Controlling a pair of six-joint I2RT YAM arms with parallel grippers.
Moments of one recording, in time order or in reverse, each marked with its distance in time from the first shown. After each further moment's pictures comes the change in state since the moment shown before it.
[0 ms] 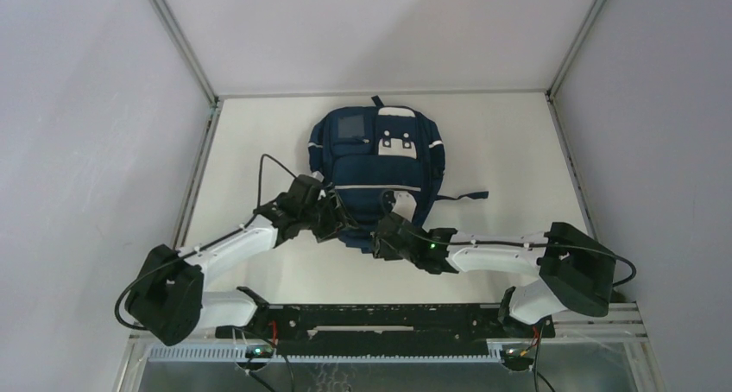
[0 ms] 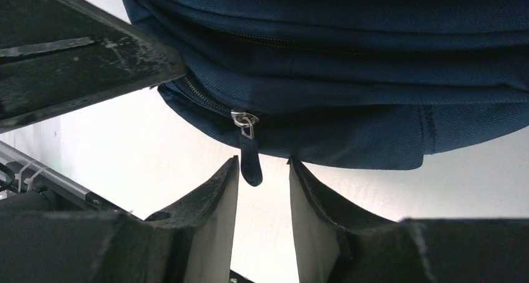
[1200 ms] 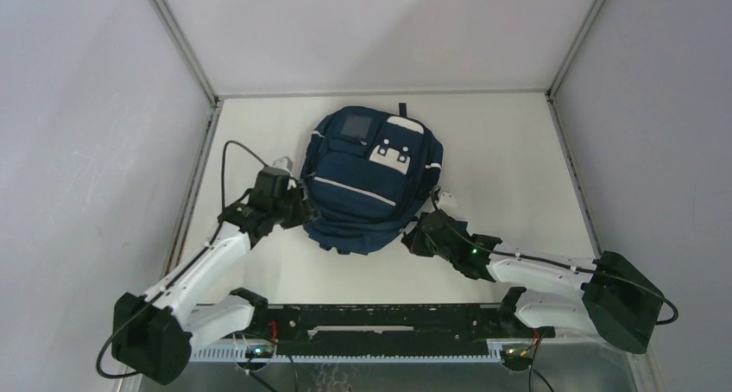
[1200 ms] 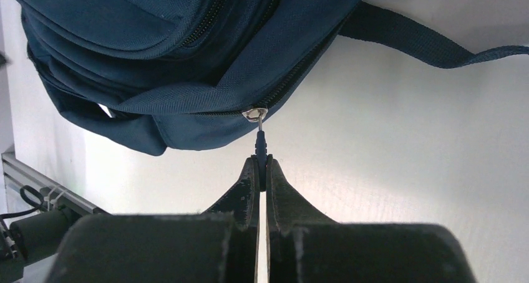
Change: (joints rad) left arm 0.214 -0.194 0.042 -0.220 -0.149 0.311; right arm -0.210 -0.296 -0.278 0.098 -0.089 0.004
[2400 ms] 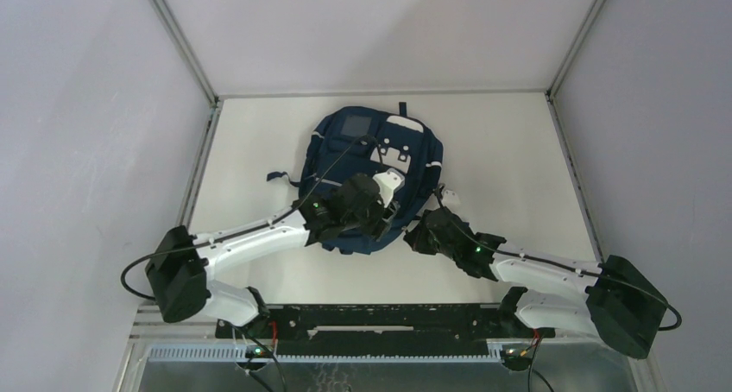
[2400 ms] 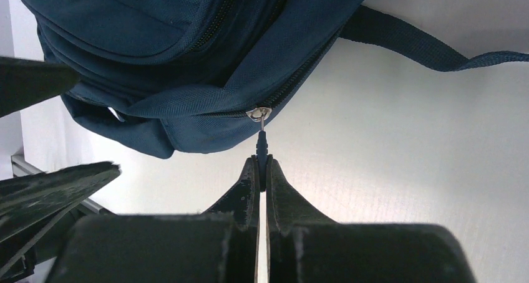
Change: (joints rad) left arm -0.614 0.337 0.303 0.140 -0.131 0.472; right arm -0.034 -0.029 0.000 -0.020 -0.027 -0.012
